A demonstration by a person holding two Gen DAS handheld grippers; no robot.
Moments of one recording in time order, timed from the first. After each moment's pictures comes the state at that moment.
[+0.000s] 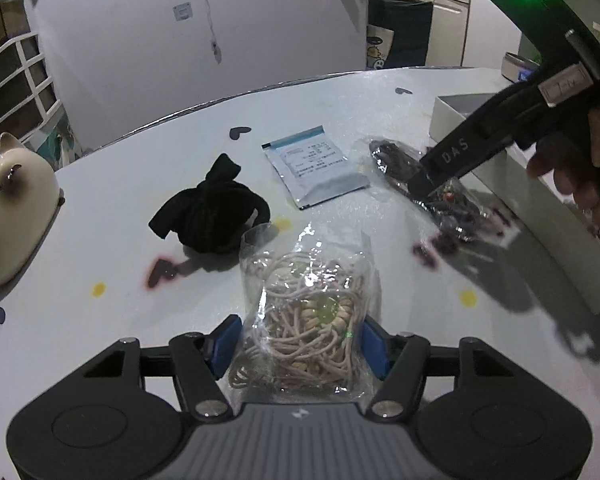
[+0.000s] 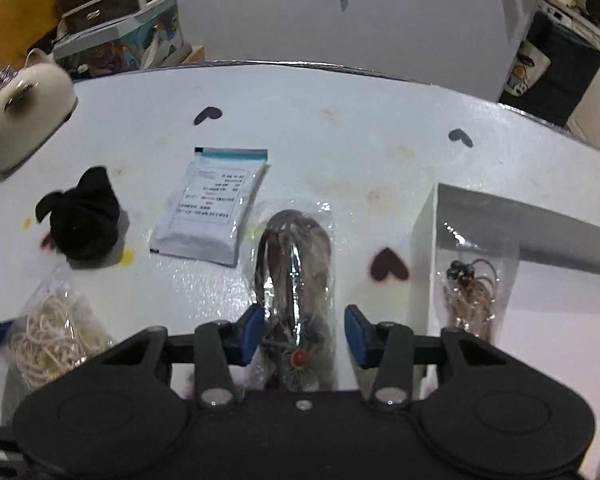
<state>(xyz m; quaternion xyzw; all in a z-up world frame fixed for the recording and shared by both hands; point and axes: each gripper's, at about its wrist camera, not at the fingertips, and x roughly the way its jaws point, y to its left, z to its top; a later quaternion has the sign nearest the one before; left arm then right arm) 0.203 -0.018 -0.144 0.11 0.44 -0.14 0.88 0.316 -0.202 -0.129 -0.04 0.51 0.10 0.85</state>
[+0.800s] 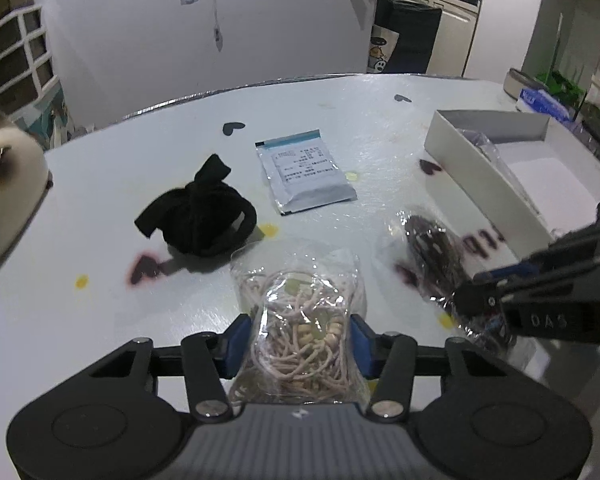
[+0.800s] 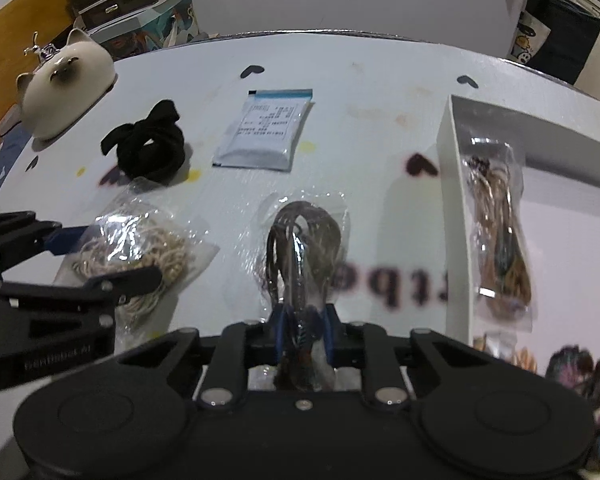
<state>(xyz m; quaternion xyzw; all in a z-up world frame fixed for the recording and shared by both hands) 0.210 -0.020 -0.136 0.06 0.46 -0.14 0.87 0.232 -0.190 -0.124 -0.01 0.53 0.11 0.84</state>
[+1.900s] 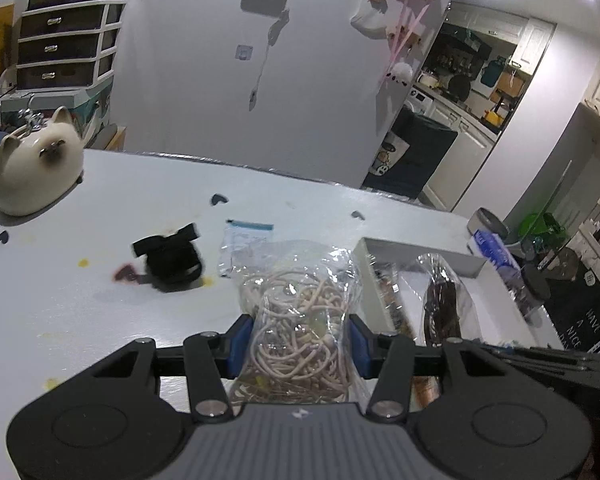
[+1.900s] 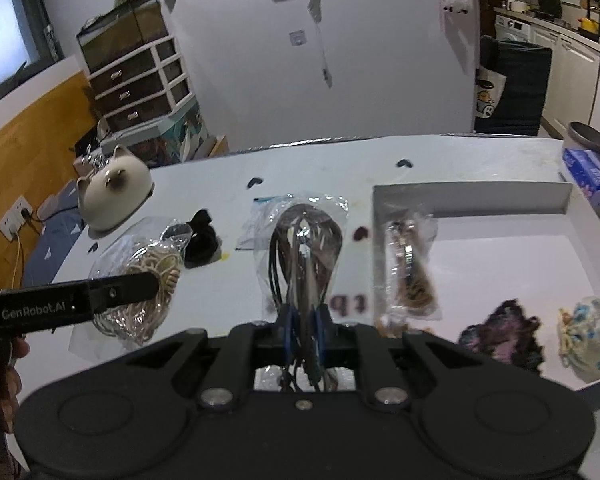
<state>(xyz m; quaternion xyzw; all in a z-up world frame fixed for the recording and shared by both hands) 0.136 -0.056 -0.027 -0.12 0.38 -0.10 0.91 0.141 -0.265 -0.017 0.07 0.41 0.11 0.90</state>
